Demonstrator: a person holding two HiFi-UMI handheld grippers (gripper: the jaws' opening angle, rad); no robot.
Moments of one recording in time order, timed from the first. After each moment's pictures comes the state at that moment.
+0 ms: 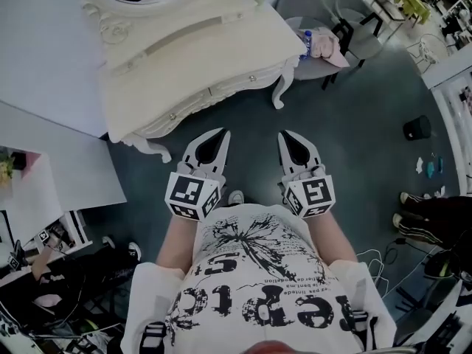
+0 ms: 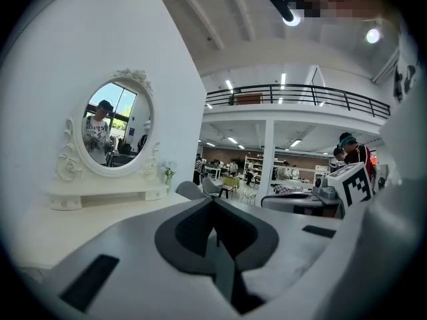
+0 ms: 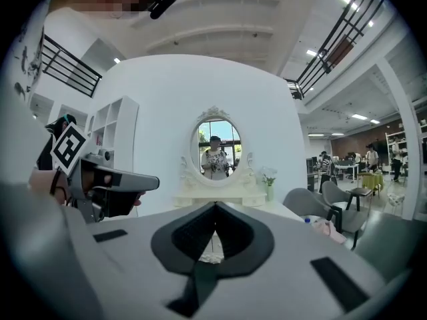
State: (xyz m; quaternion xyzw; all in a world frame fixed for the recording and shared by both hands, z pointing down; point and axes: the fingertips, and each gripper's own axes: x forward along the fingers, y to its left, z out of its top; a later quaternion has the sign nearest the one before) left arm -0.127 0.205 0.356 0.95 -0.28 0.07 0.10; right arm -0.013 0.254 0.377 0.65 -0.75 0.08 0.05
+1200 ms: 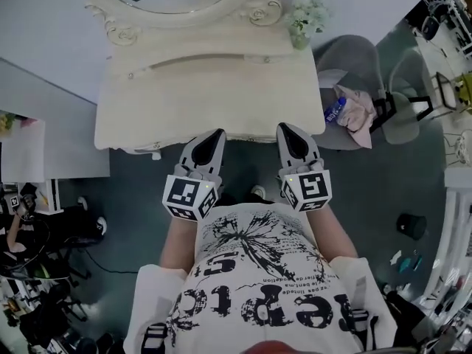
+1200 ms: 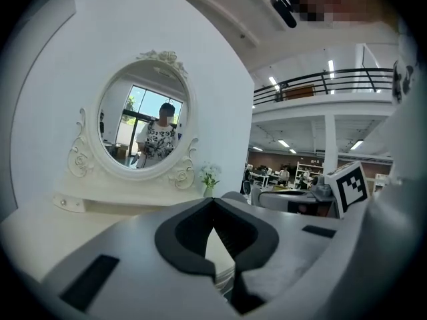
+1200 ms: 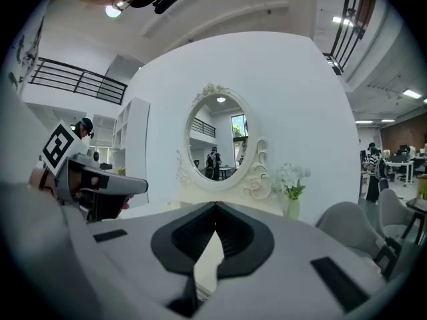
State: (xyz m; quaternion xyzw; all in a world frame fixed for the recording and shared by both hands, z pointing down) left arm 0.007 -0.049 0.386 0.87 -0.48 0.05 0.13; right arm 0.139 -0.064 0.399 0.50 -0.86 0.07 0.07
